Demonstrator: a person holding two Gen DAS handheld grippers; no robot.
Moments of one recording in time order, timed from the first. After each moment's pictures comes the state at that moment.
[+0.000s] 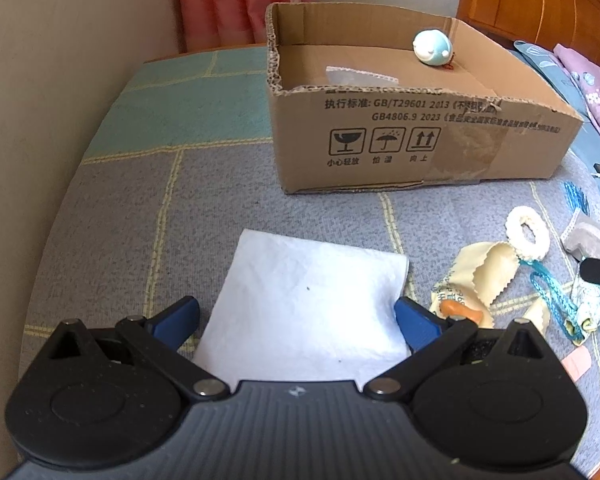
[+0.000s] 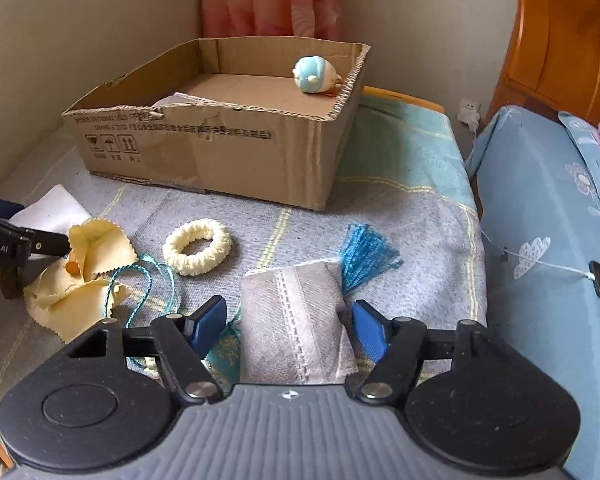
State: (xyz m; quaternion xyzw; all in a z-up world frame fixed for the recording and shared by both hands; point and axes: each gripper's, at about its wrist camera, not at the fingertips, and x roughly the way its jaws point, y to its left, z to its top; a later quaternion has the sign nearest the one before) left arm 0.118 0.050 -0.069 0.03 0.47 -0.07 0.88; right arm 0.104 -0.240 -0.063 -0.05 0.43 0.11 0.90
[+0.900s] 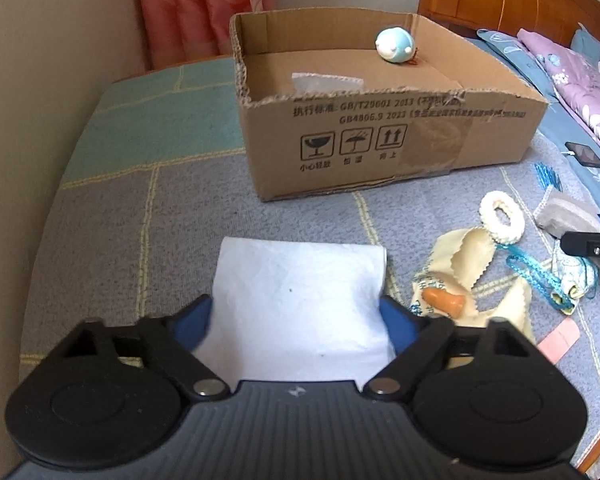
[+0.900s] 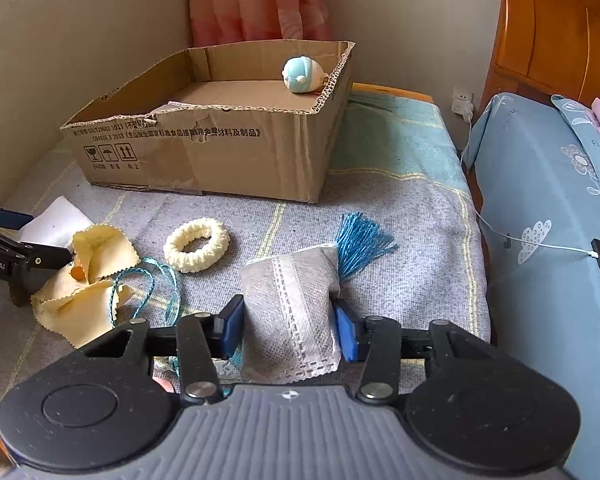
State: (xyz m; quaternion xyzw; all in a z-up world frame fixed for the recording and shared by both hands) left arm 0.117 0.046 -0.065 0.06 0.46 -0.12 0.88; right arm 0.095 -0.248 -0.064 -0.02 0.42 0.10 0.90
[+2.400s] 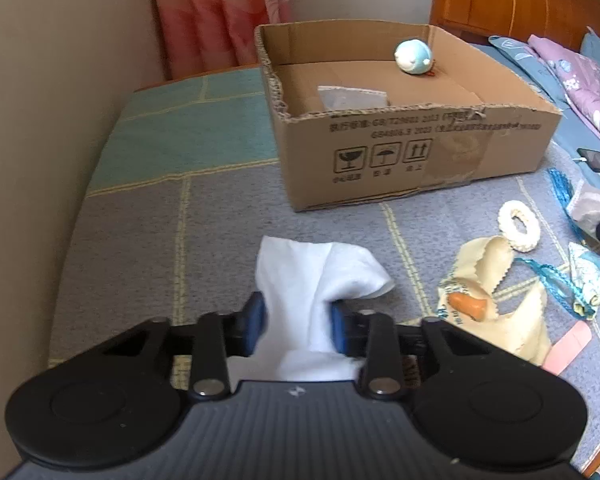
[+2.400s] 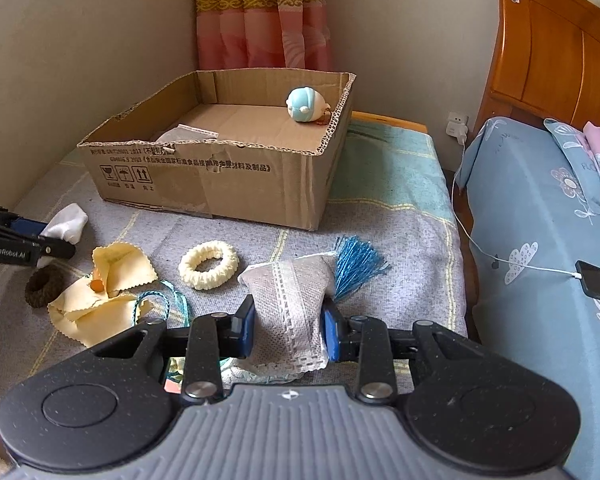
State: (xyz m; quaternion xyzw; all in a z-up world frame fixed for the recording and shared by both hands) left arm 0.118 0.064 -0.057 0.07 0.45 -0.10 0.89; right arm 0.080 -0.243 -0.039 -0.05 0.39 0.10 0.91
